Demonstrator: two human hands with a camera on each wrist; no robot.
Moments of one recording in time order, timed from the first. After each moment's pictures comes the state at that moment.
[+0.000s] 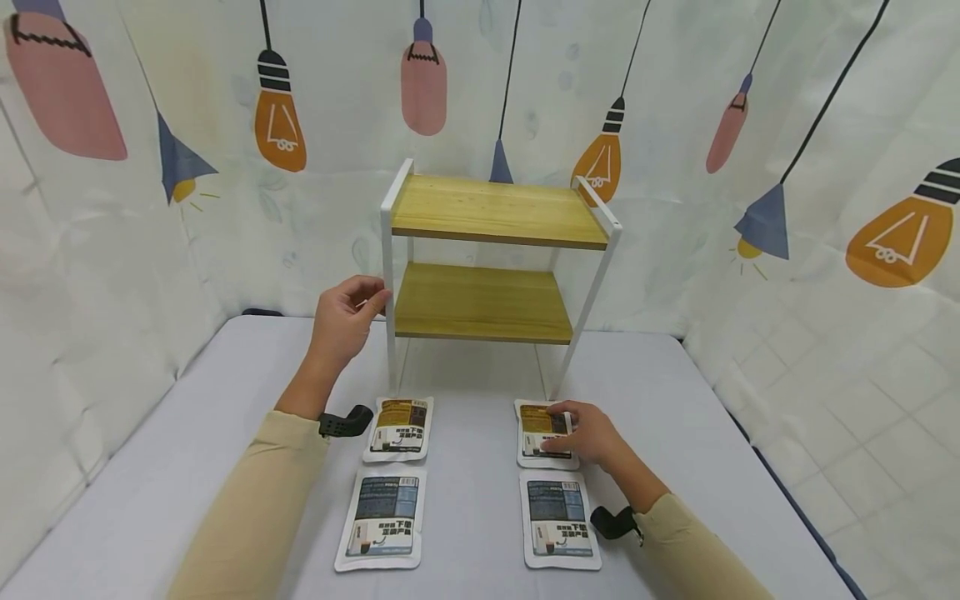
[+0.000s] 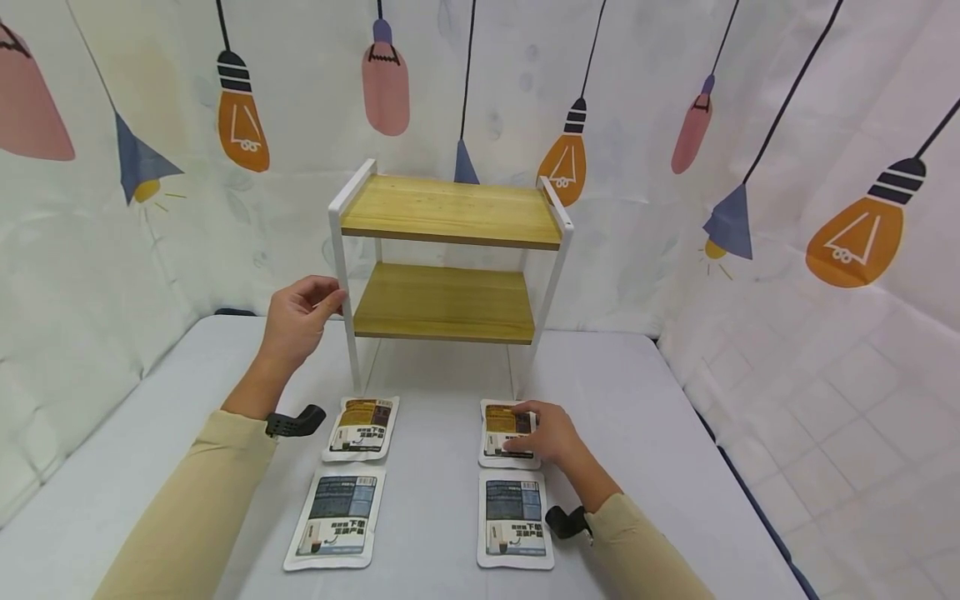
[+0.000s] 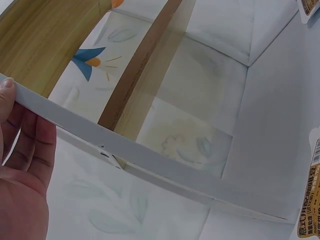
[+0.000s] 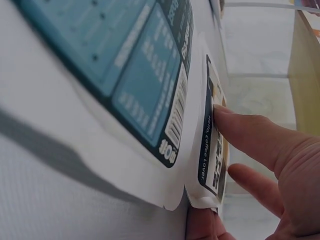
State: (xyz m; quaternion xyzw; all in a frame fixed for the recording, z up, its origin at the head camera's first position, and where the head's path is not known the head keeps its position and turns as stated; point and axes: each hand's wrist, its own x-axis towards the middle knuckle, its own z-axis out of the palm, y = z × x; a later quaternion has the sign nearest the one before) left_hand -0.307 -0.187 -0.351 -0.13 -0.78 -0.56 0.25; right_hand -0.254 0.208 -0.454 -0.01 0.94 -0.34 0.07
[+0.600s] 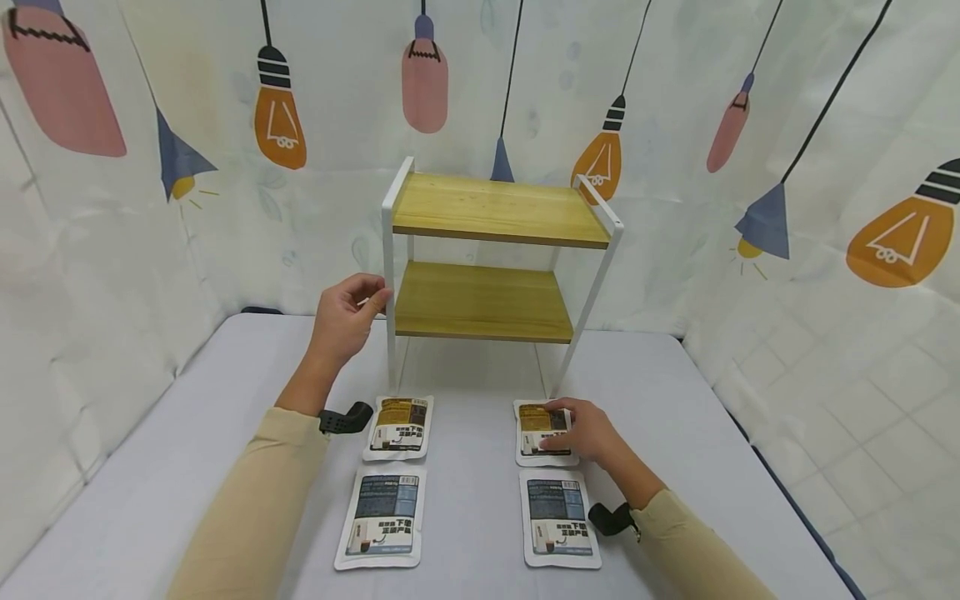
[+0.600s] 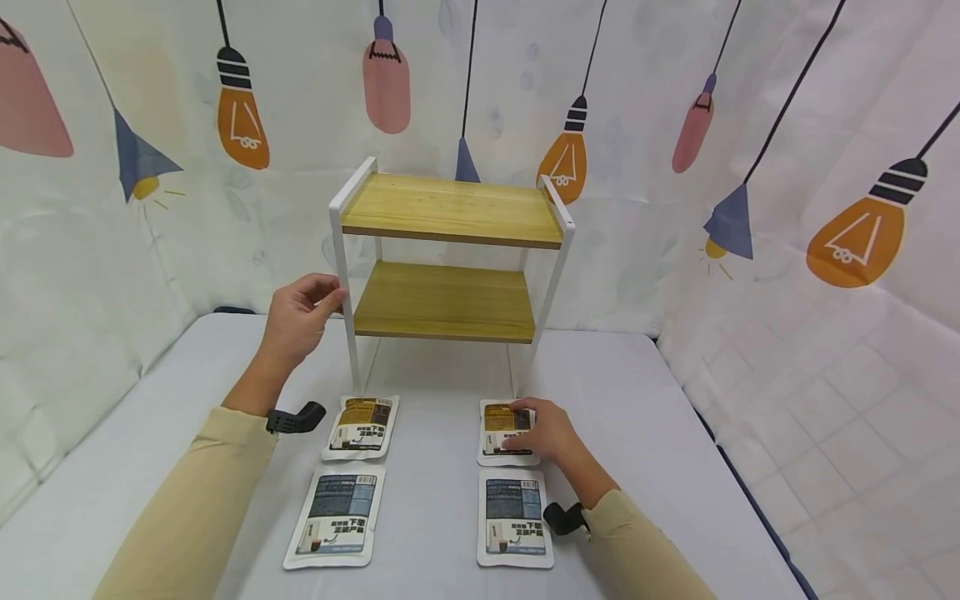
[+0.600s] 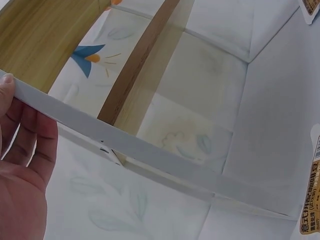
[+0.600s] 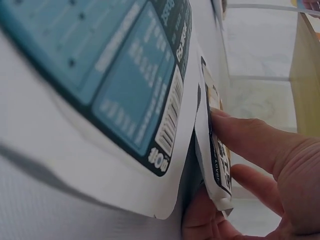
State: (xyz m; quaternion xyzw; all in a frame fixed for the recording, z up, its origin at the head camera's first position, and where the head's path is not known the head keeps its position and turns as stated) left_hand -0.307 -0.188 -0.350 -0.15 -0.78 -0.55 0.24; right_hand -0.255 0.201 -0.448 -0.03 0.95 -0.31 0.07
